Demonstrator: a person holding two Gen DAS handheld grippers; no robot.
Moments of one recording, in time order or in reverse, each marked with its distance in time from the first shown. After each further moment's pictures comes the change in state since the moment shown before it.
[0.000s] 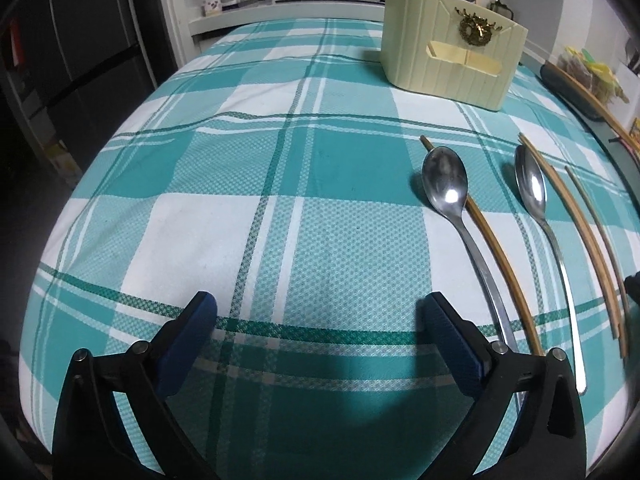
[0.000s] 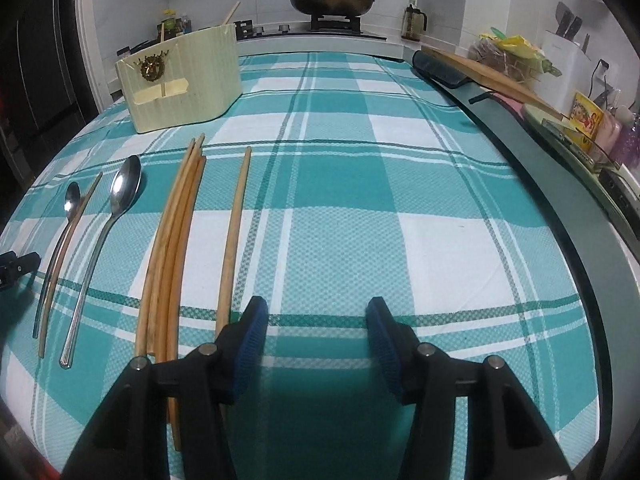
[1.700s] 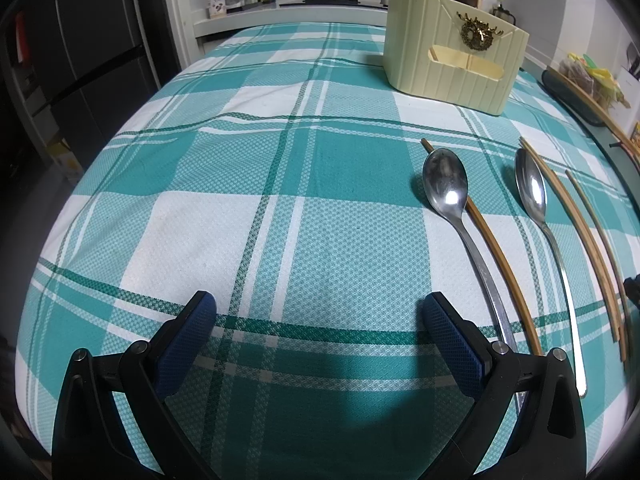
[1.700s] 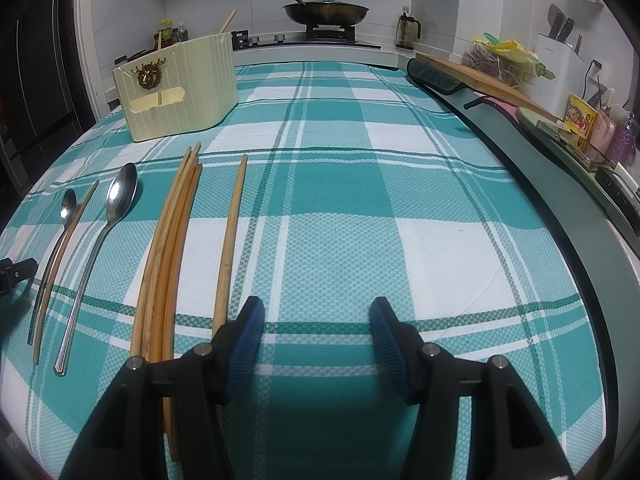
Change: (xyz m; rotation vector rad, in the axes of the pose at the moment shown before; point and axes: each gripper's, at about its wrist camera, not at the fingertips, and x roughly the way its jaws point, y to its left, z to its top) left arm -0.001 0.000 -0.003 -0.014 -0.017 0.003; right arm 0.003 0.001 -0.004 0.006 -0.032 -0.014
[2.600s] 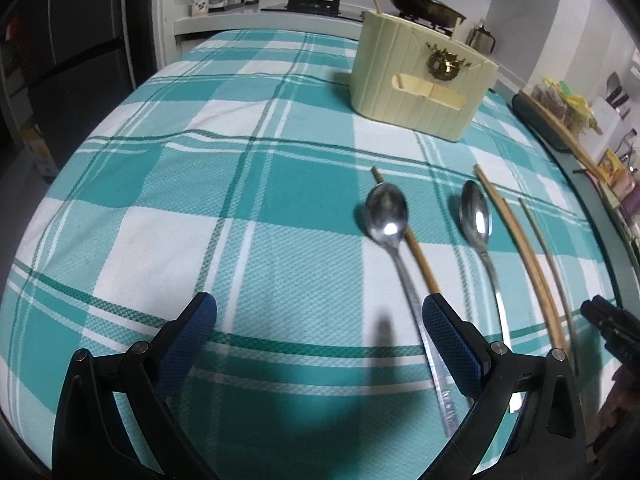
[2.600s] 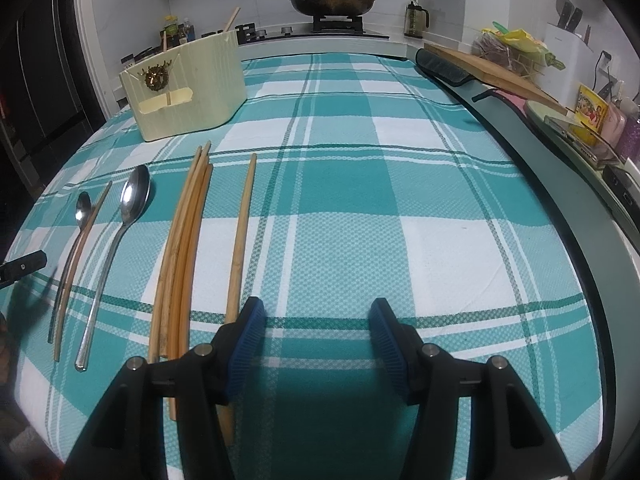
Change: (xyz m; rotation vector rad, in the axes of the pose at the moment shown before) left arm -0.021 -0.017 0.017 -0.038 -0.007 -0.161; right arm -0.013 -0.005 0.013 0.004 0.047 0.083
